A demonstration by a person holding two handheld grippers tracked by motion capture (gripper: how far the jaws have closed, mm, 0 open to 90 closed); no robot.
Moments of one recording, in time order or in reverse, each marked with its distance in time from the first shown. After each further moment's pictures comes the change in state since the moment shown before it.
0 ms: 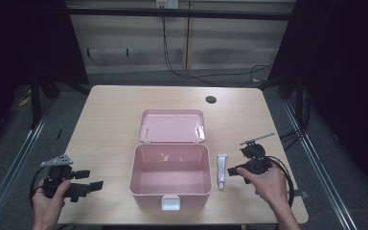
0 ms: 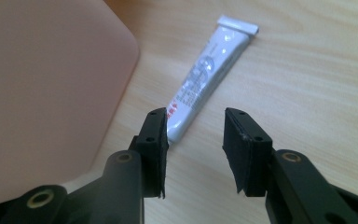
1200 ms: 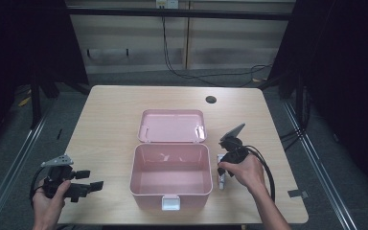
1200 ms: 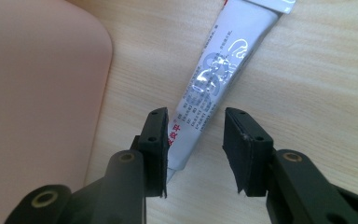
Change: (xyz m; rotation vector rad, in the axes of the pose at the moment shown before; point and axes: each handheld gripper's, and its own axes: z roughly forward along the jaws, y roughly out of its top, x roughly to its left) left arm 0.000 0.000 0.000 0.001 -0.001 0.002; right arm 0.016 0.046 0.052 0.301 -0.097 0.083
